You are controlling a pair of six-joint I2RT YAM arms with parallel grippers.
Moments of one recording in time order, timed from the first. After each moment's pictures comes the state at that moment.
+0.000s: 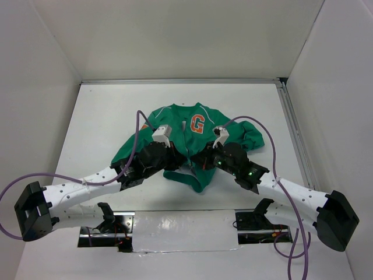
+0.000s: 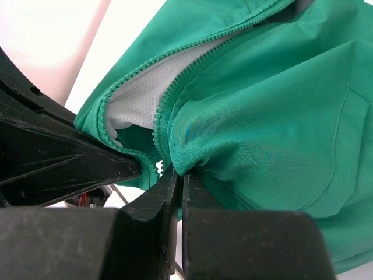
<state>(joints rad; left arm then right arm) -0.96 1.13 0.77 -0.11 -0.22 -0.84 0.79 0.99 0.49 0.19 -0.06 0.66</state>
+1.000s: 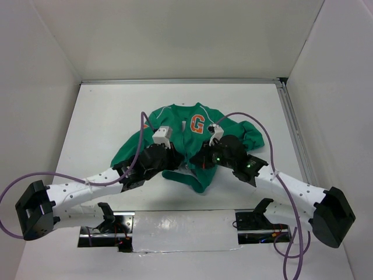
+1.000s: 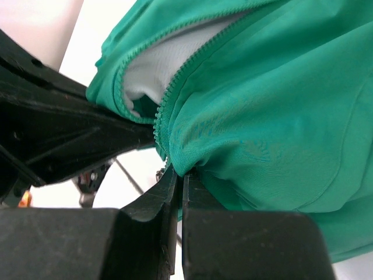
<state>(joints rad) -0.96 1.14 0.73 -0.04 -0.30 -0.74 0.75 1.04 0.61 0.02 -0.20 0.61</state>
